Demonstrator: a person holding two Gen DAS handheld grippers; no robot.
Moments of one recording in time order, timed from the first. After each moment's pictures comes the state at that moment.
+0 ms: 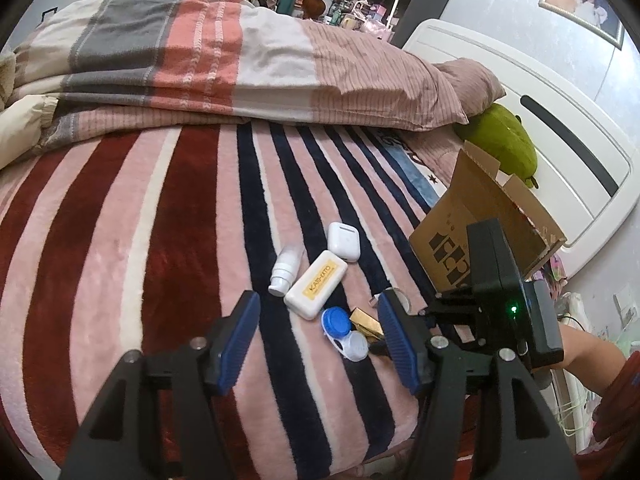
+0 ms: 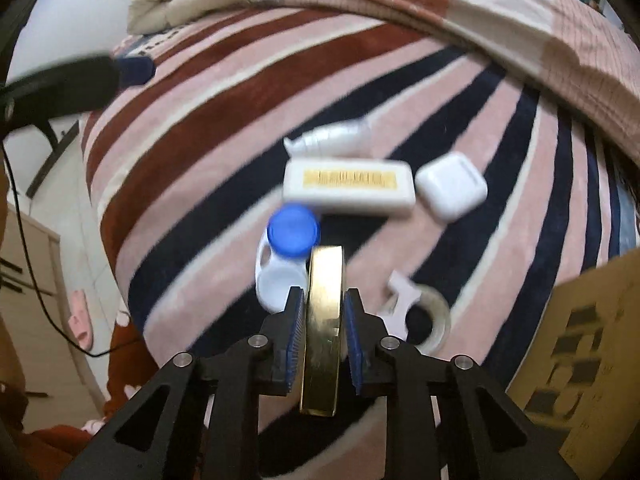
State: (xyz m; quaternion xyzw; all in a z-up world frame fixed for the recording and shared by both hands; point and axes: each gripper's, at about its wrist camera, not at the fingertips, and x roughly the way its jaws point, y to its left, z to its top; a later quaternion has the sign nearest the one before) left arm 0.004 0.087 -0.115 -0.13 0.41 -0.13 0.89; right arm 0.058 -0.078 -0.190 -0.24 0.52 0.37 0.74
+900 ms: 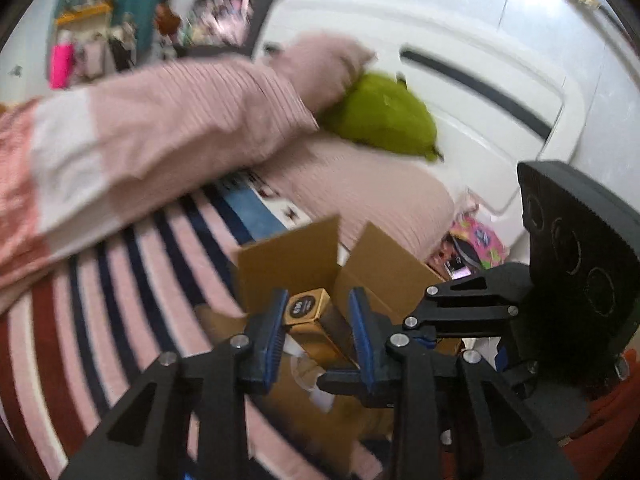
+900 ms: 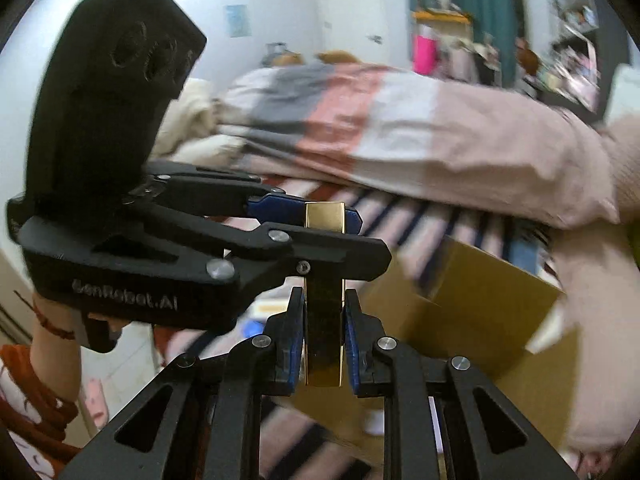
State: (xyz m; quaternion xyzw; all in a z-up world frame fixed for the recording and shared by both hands) left arm 0.133 -0.139 -0.010 -0.01 0.41 -0.31 0.86; right arm 0.089 -0.221 -0.007 -0.11 0.37 0.36 0.85
